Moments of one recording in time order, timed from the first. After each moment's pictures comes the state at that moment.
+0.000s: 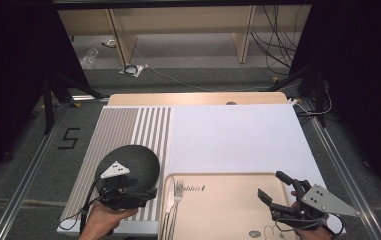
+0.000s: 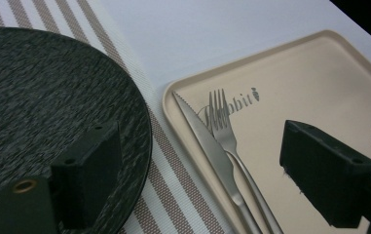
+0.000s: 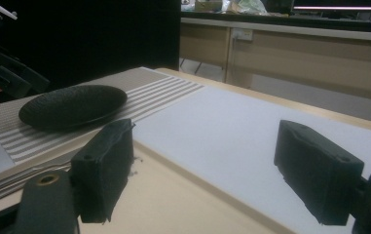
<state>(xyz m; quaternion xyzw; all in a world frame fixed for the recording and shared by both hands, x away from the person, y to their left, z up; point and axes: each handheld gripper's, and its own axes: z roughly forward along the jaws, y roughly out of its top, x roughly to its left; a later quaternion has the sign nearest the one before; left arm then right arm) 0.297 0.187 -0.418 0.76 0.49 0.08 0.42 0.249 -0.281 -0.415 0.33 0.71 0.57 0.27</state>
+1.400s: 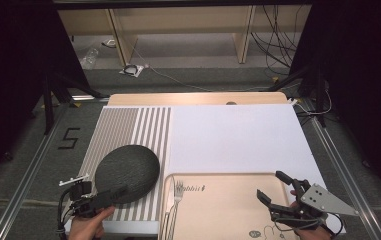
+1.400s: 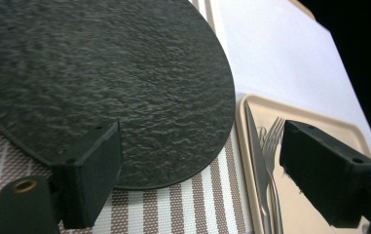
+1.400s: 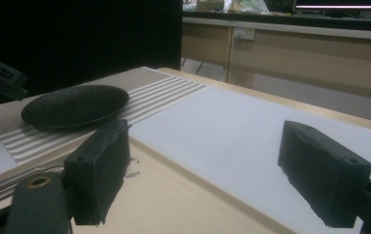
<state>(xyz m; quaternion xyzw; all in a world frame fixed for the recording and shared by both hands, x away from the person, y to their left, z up) 0.278 0.256 -0.444 0.57 0.69 0.02 0.45 0.250 -0.279 -0.415 0.33 0.71 0.57 0.27</state>
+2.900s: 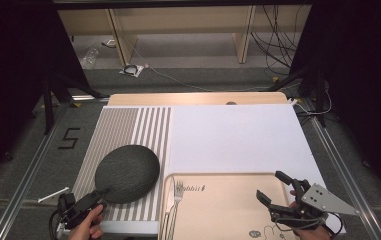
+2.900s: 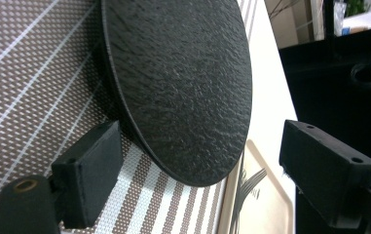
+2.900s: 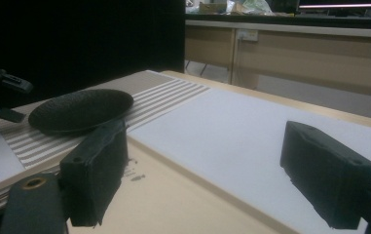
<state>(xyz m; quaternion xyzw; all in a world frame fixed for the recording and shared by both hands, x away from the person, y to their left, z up) 0.266 0.287 -0.481 0.35 0.80 -0.09 0.48 0.250 -0.279 -0.415 0.33 0.70 0.58 0.26</state>
